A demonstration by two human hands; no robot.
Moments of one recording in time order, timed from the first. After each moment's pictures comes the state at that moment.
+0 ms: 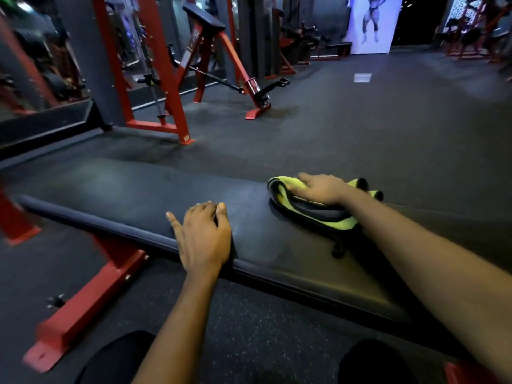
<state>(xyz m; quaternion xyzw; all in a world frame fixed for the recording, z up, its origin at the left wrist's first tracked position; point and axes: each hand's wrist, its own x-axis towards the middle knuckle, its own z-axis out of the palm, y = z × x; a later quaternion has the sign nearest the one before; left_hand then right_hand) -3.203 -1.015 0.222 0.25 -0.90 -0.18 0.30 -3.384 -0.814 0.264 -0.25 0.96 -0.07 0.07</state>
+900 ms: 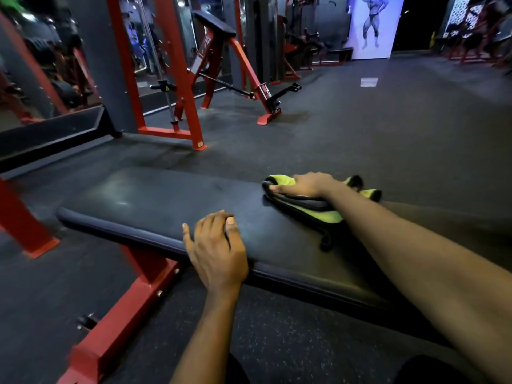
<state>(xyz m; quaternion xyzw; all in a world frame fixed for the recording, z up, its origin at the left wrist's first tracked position) -3.191 -1.142 0.195 0.22 -0.84 -0.25 0.43 -3.382 -1.001 0.278 -0.22 0.97 -0.02 0.11</state>
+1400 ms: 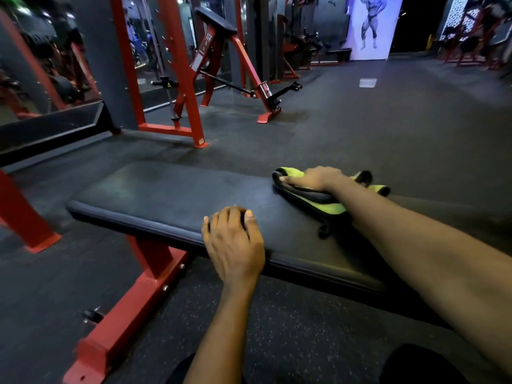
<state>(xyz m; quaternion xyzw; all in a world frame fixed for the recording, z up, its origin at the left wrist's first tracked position) -3.190 -1.143 0.195 0.20 -0.86 -0.24 0.41 -3.386 -1.013 0.273 -0.16 0.98 -0.02 0.10</state>
